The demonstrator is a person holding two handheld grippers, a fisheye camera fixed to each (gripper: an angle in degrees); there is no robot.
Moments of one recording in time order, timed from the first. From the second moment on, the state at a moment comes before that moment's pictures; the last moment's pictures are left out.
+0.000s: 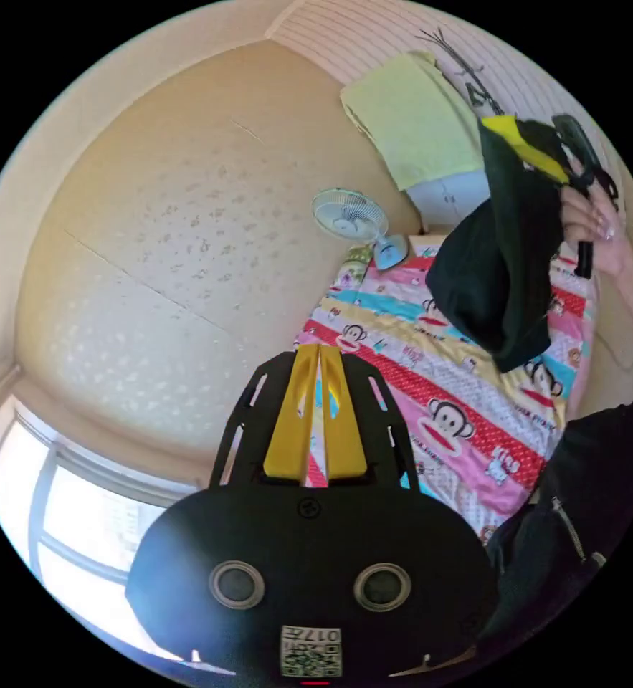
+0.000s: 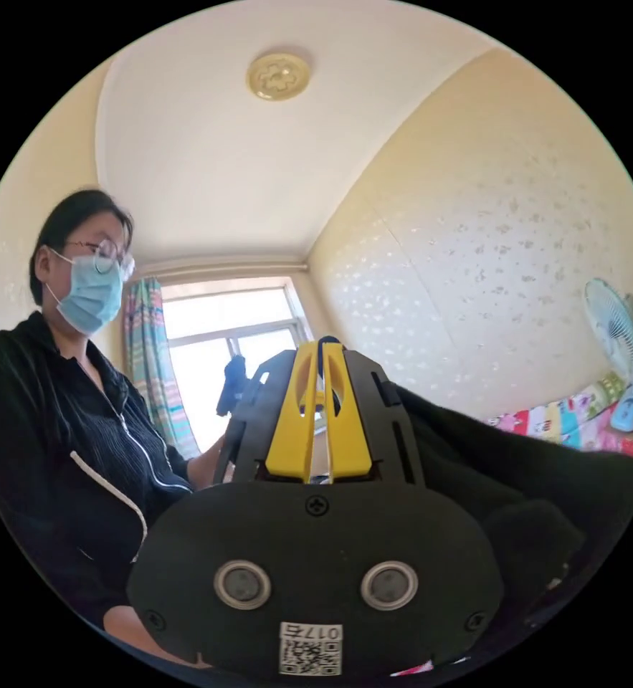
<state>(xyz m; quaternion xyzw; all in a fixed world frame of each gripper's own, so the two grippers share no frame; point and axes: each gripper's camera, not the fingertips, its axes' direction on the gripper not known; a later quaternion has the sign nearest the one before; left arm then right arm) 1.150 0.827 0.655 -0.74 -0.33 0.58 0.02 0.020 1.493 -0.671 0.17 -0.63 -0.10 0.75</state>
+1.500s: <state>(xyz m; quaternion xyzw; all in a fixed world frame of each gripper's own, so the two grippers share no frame) 0.933 0.361 0.487 -0.81 -0.24 0.09 0.54 -0.138 1.478 -0.842 0.08 -0.67 -0.22 0.71</state>
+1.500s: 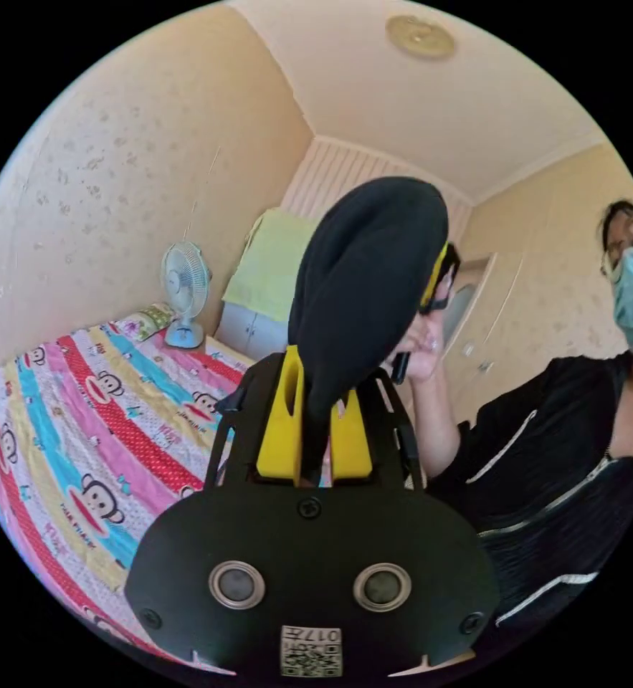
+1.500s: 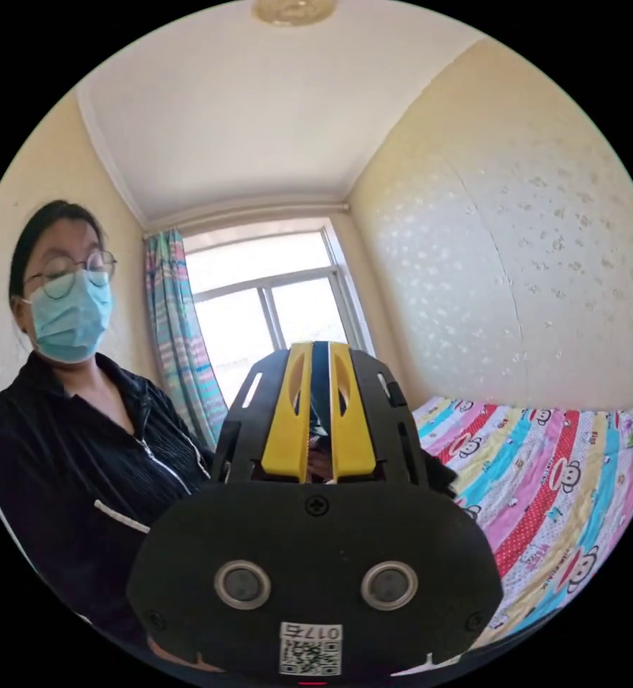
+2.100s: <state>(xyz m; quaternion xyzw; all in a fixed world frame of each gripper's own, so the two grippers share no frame) 0.807 0.156 0.509 -0.59 -0.05 -0.07 0.81 -0.057 1.580 -0.751 0.08 -0.78 -0.04 0.61</state>
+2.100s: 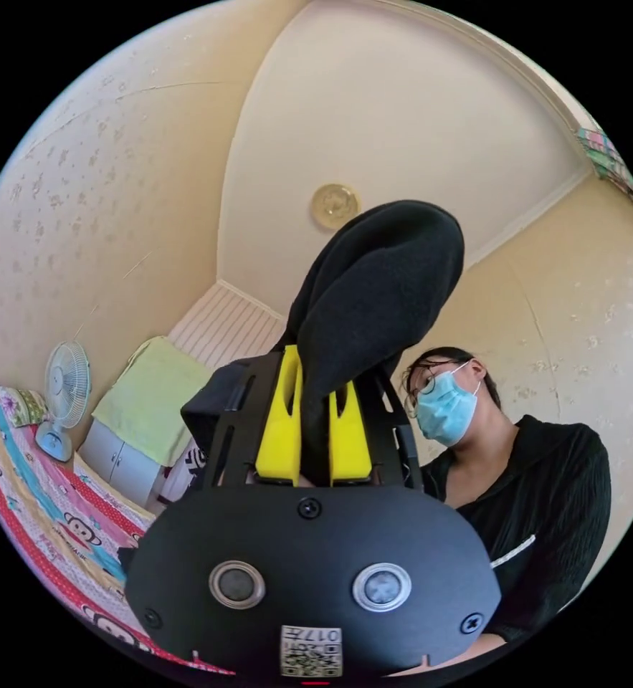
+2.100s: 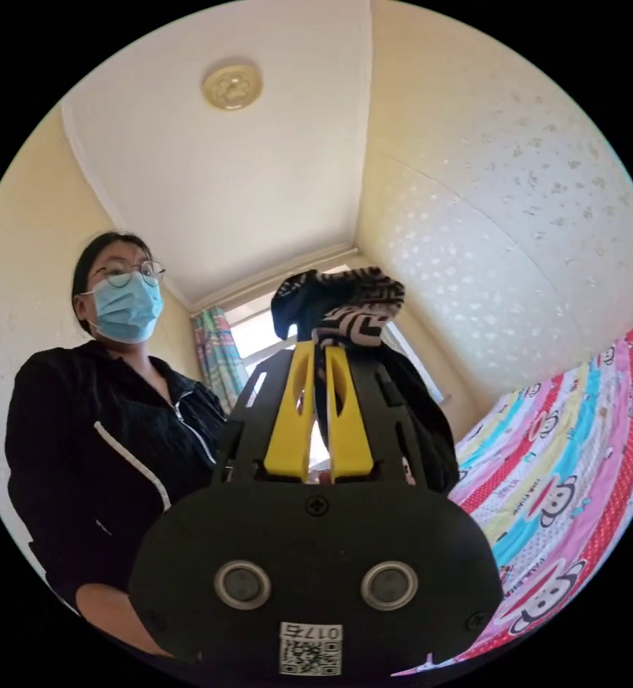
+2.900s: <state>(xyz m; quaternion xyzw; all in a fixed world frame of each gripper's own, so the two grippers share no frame) 0.681 0.257 0.398 -0.77 -0.28 -0.09 0.57 -0.129 1.486 -0.849 0.06 -0.67 -0.23 0.70</state>
